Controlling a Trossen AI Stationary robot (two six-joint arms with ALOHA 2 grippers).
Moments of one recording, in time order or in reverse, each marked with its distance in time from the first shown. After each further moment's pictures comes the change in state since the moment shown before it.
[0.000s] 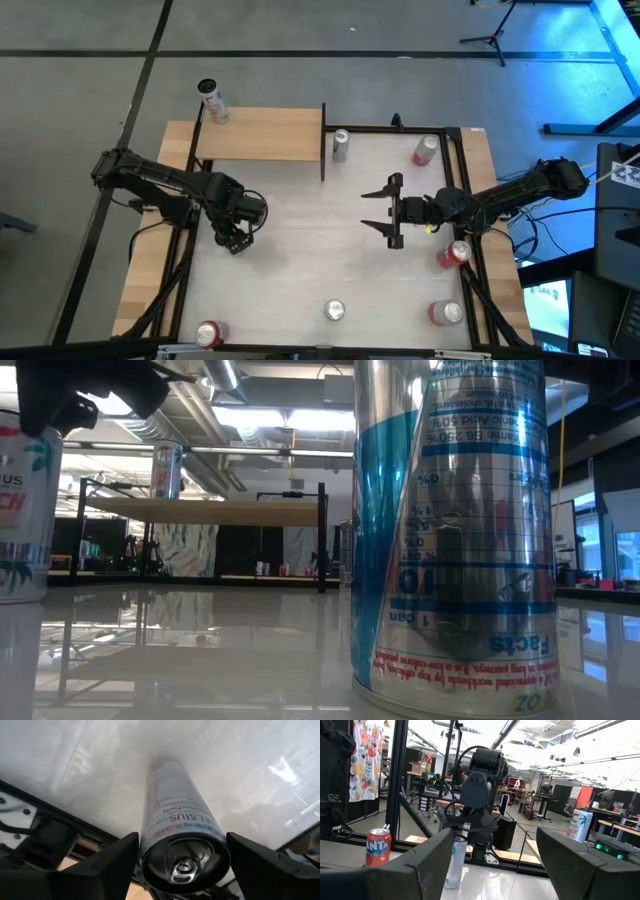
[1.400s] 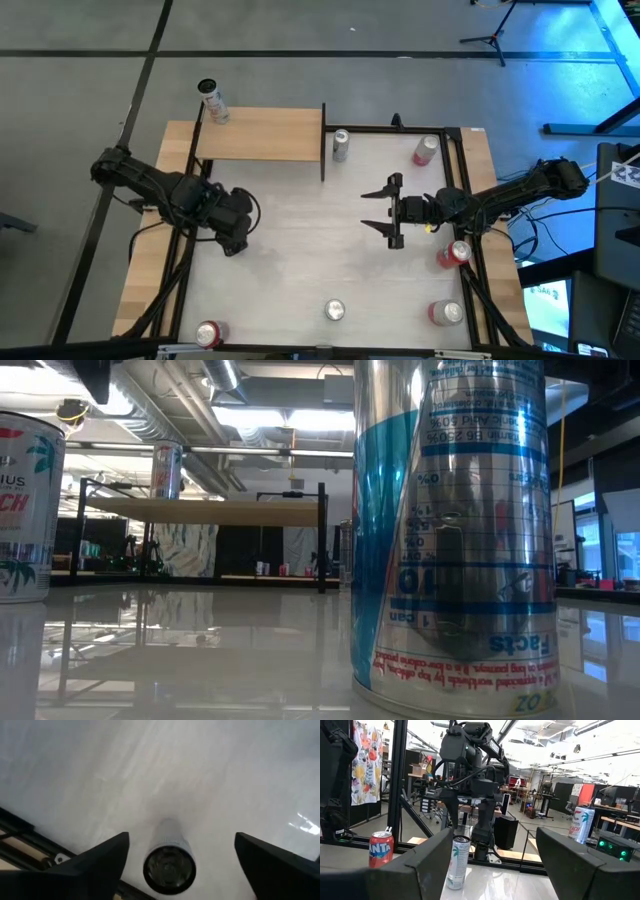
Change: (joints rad) left arm -0.208 -0.017 0.259 -0.060 -0.404 -0.070; right arm 0.000 0.000 0.001 -0.001 -0.001 0.030
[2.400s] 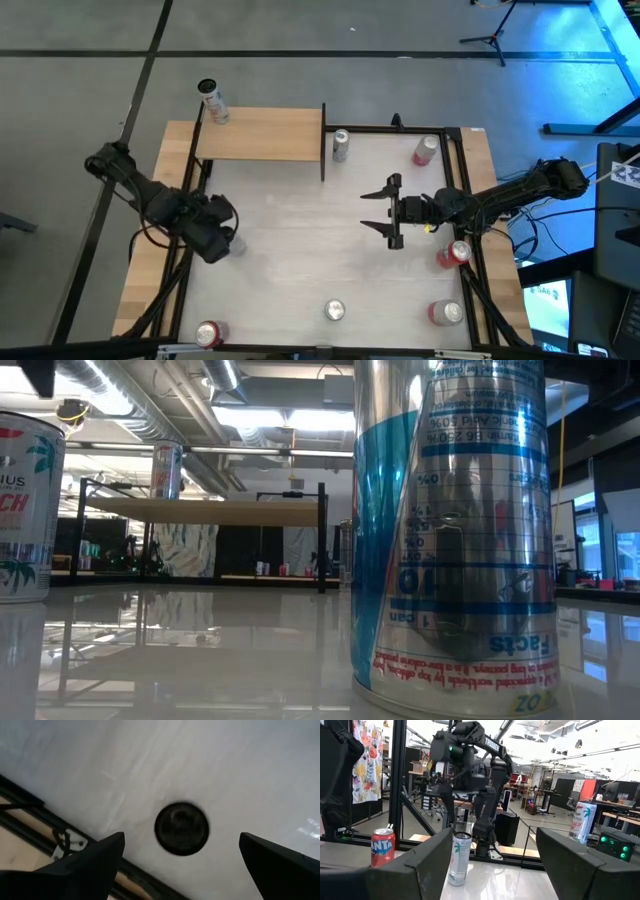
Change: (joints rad) left arm -0.207 -0.080 -0.076 -0.096 -0.041 -0.240; right arm 0.000 0.000 0.000 -0.019 0.000 0.016
